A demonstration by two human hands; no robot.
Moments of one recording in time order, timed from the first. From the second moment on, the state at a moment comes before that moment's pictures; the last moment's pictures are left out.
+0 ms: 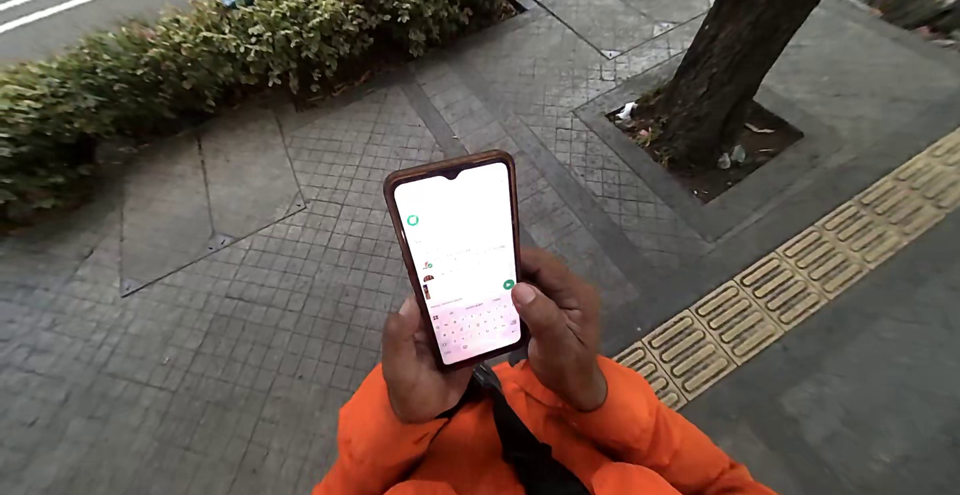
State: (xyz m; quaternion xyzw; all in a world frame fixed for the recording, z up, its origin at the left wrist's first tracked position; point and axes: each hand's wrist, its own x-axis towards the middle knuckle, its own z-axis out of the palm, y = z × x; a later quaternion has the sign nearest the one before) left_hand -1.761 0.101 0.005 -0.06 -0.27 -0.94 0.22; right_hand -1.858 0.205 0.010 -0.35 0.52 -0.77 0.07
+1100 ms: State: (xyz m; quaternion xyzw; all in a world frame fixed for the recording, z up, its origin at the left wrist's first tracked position) left_hand -1.759 0.086 0.009 -0.05 -0.30 -0.92 0.25; right_hand -1.848 0.214 -0.011 -0.44 0.52 -0.73 0.10
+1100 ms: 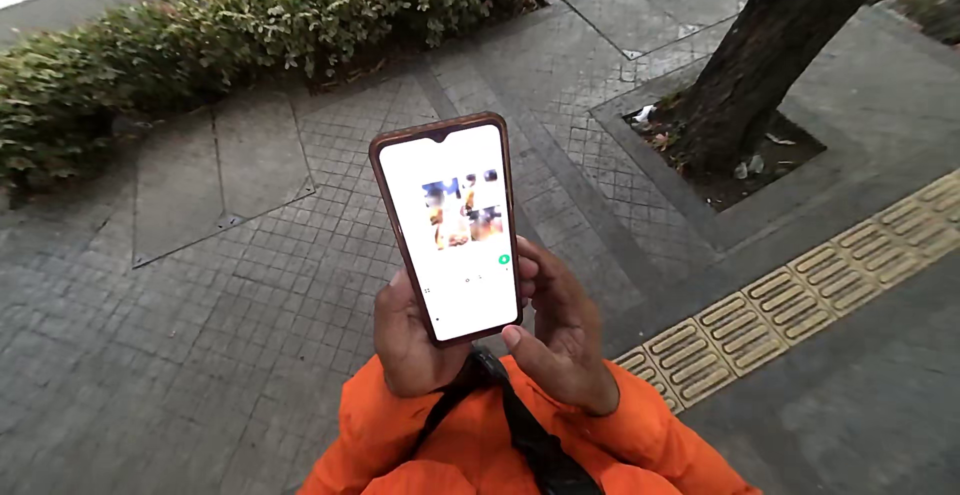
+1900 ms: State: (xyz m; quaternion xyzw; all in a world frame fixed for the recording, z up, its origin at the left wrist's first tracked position) left_hand -1.762 0.089 0.009 -0.04 -0.28 -0.92 0.27; right_hand -1.852 0.211 -0.010 -0.43 0.52 -0.73 0.09
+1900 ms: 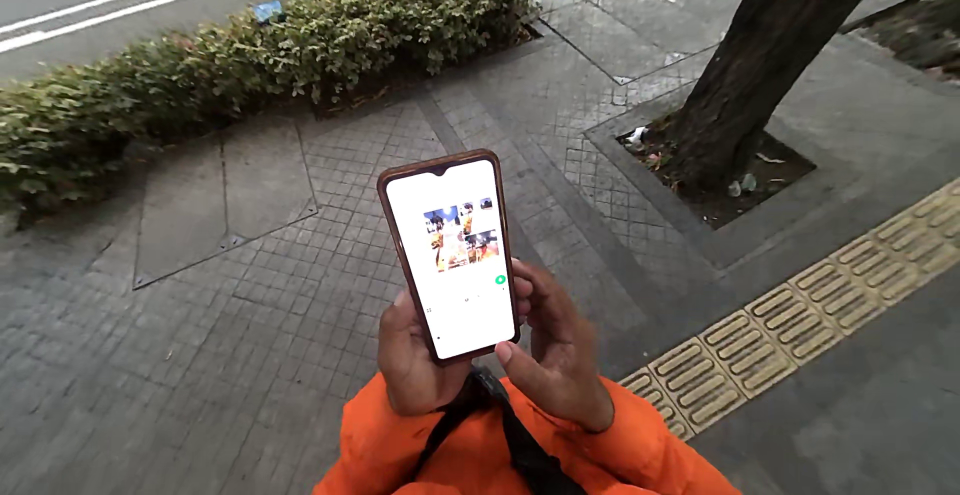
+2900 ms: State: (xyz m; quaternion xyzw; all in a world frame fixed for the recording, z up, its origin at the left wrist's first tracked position) left_hand -1.763 0.088 0.007 -0.05 -0.28 -0.92 0.26; right_hand -1.852 0.213 -0.015 -0.43 0.52 -0.73 0.10
